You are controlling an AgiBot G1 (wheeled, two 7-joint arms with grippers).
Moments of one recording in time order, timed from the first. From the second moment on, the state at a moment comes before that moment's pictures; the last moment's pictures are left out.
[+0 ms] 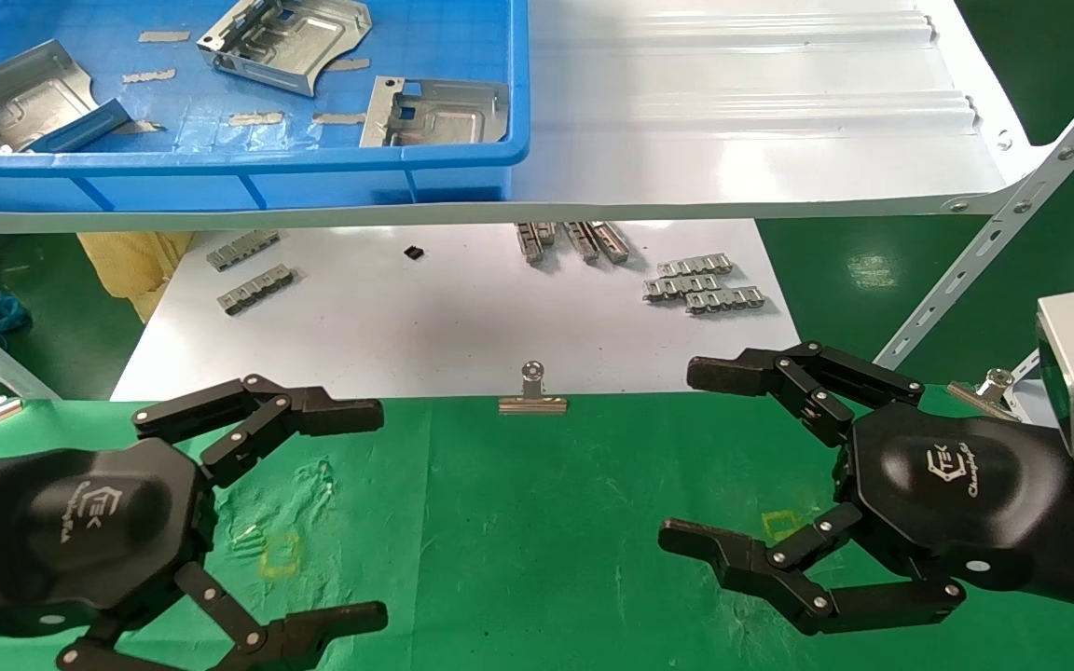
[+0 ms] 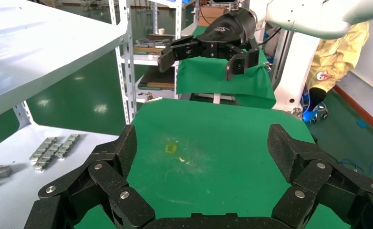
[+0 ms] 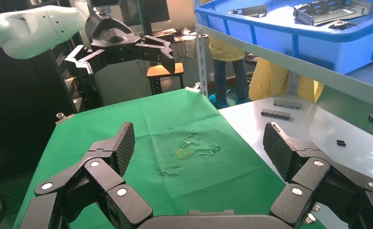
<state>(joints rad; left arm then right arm) -1.08 0.61 0.28 -1.28 0.73 1.50 -0.19 1.06 -0.55 -0.38 1.21 -0.62 -1.41 0.11</state>
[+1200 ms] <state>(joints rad) -1.39 0.68 0.33 -1.16 0.90 1.41 -0.26 1.06 -0.55 -0.38 1.21 -0.62 -1.41 0.11</state>
